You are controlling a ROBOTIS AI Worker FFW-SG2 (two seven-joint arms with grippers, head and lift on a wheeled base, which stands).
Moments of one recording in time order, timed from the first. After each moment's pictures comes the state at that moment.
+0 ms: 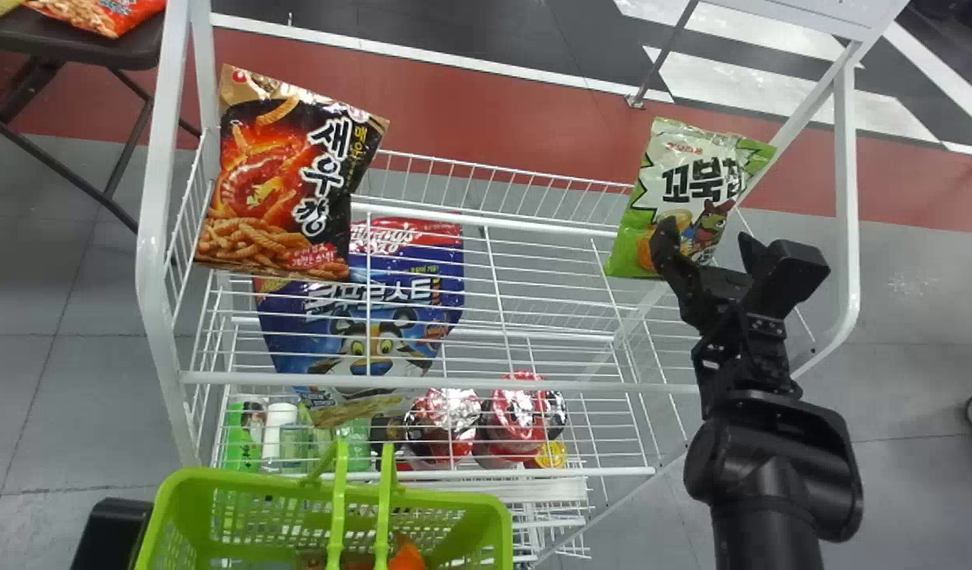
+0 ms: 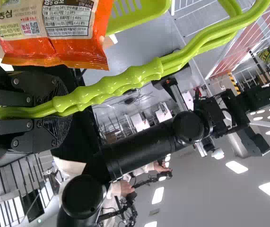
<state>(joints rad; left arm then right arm) 0.52 0.13 -0.17 -2.21 0.21 1.25 -1.22 0.03 -0.11 -0.45 -1.53 -0.03 -0.02 0.12</state>
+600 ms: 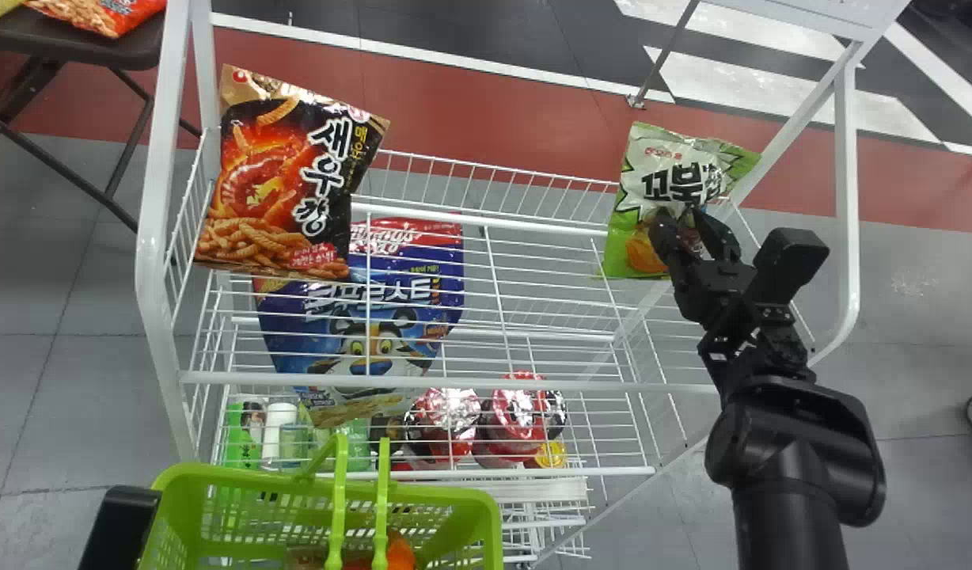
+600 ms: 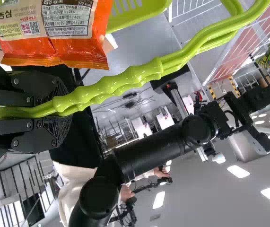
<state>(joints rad) 0.49 0.13 -0.18 -2.19 0.20 1.27 -1.20 0.00 -0.16 -0.46 -1.50 -0.04 0.03 0.33</state>
